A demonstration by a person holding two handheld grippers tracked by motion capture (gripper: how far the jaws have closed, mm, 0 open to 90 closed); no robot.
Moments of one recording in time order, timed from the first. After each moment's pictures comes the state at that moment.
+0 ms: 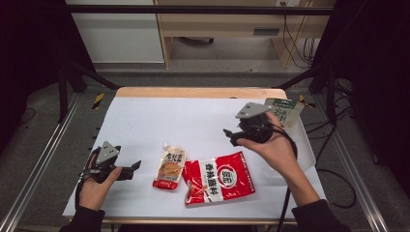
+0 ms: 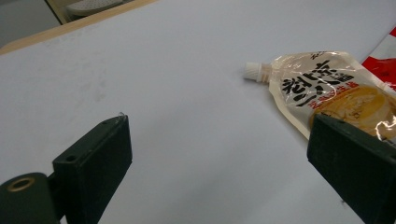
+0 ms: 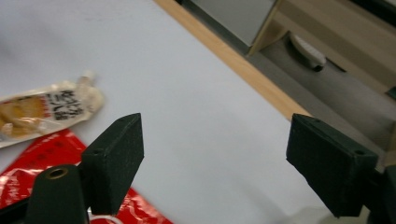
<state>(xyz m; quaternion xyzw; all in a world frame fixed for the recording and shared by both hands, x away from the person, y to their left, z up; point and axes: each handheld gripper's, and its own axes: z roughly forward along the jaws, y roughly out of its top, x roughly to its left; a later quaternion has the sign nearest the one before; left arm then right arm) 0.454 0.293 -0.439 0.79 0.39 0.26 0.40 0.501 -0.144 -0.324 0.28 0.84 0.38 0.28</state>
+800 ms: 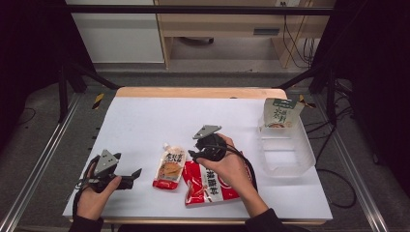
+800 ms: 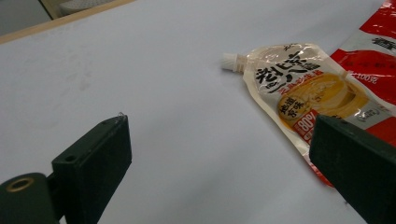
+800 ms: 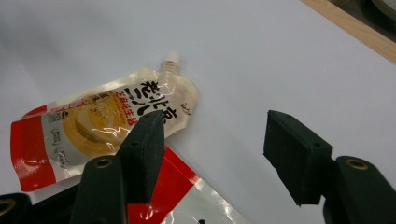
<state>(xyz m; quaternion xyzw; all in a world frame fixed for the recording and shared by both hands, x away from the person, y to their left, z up) 0.430 0.289 -0.441 0.79 0.39 0.26 0.40 0.498 -0.042 -0.402 0.30 0.86 0.37 0.19</state>
